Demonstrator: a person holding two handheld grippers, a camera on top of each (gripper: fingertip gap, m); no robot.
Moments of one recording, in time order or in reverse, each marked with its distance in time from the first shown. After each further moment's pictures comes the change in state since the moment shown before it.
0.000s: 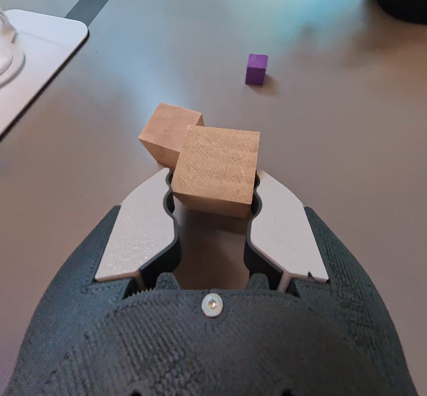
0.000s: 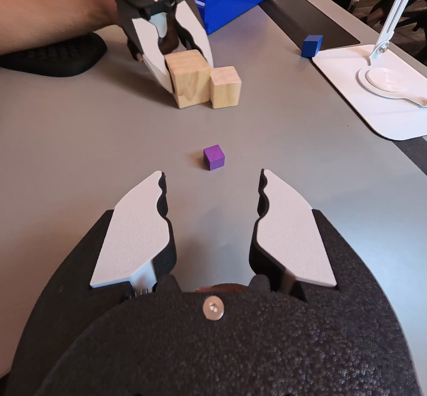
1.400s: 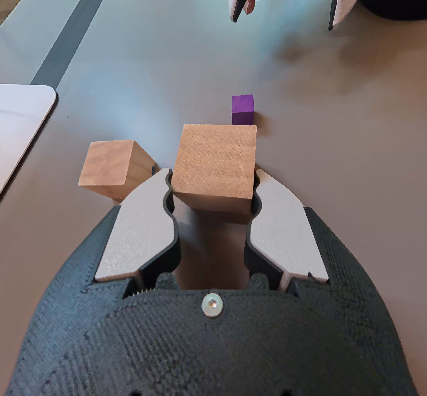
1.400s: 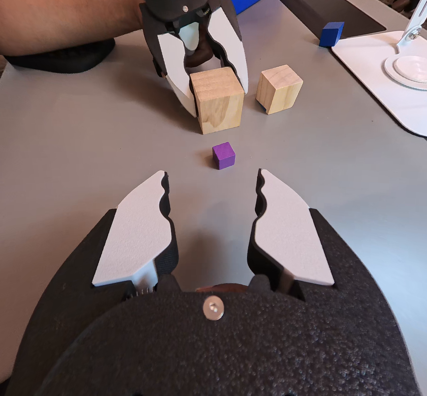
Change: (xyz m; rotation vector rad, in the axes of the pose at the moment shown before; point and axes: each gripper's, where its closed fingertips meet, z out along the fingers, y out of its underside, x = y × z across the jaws) left arm 0.010 -0.037 0.052 0.018 0.082 0.162; right arm -0.008 0.007 0.011 -0.015 -0.048 0.019
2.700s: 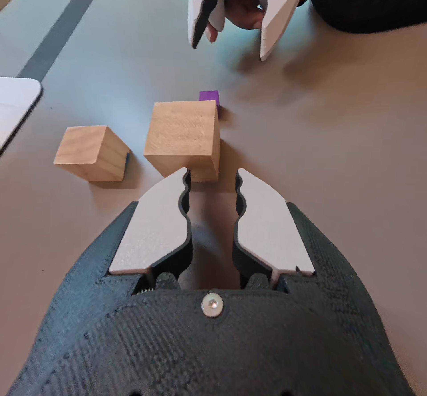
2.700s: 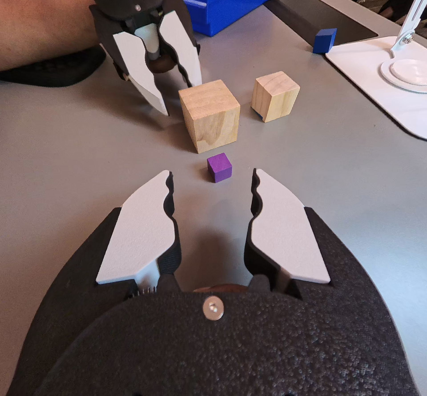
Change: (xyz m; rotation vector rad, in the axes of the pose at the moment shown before) left arm 0.032 0.003 -0.024 0.026 0.014 -0.032; right arm 0.004 -0.002 0.020 0.048 0.024 0.024
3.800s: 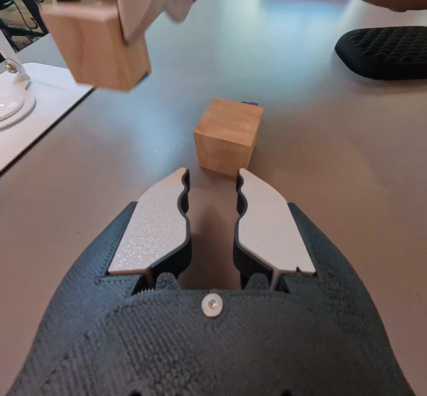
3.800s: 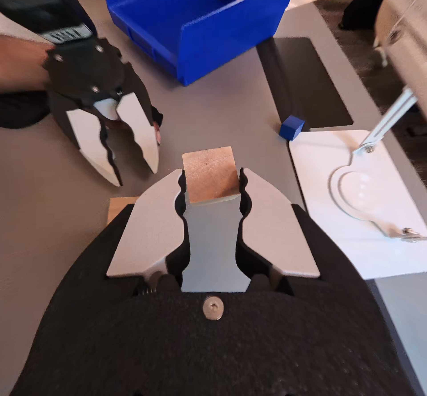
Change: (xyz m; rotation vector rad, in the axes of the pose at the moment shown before) left arm -0.035 0.004 -0.023 0.137 -0.068 -0.134; right arm 0.073 -0.119 0.086 -0.126 -0.087 -0.161
